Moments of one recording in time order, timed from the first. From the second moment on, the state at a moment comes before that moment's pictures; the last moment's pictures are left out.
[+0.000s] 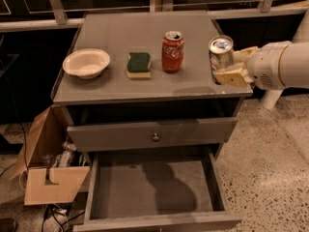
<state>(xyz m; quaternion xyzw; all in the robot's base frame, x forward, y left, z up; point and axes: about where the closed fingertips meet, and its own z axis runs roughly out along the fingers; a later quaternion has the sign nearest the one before) 0.570 -0.202 0.924 -0.41 0.76 0.05 0.50</state>
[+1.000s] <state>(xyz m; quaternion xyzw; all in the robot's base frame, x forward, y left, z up) 0.629 -0.220 0.943 -0.37 0.79 0.08 0.49</state>
